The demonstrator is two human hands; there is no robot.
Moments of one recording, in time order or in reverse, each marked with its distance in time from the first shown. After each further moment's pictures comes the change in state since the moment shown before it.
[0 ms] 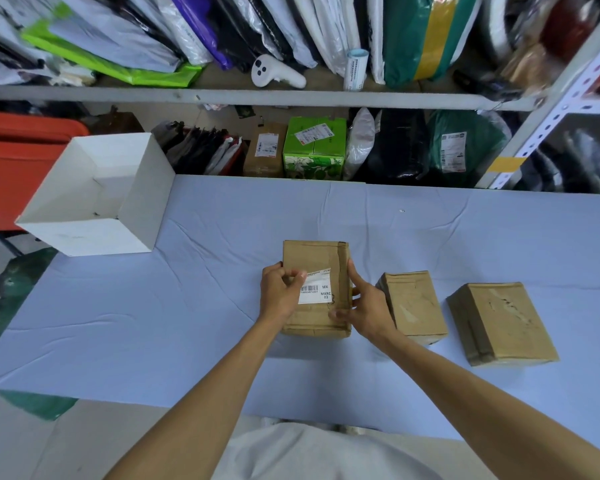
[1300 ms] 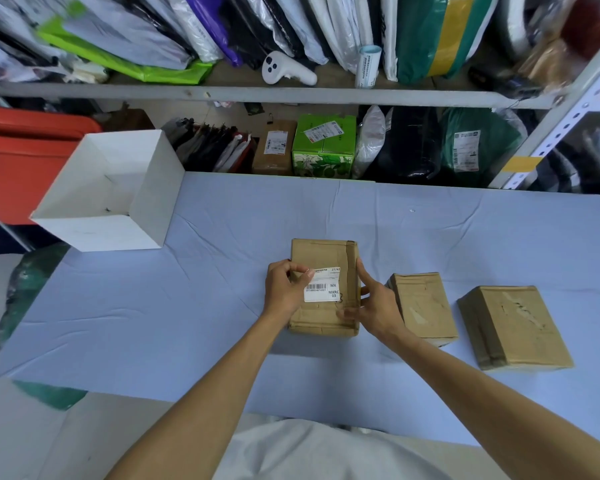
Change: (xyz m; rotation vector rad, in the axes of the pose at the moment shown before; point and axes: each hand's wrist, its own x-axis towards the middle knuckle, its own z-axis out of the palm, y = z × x) left_hand 0.009 -0.004 -0.005 -0.054 -0.021 0.029; right_hand -0.003 -0.011 -0.009 0.039 -0.043 -0.006
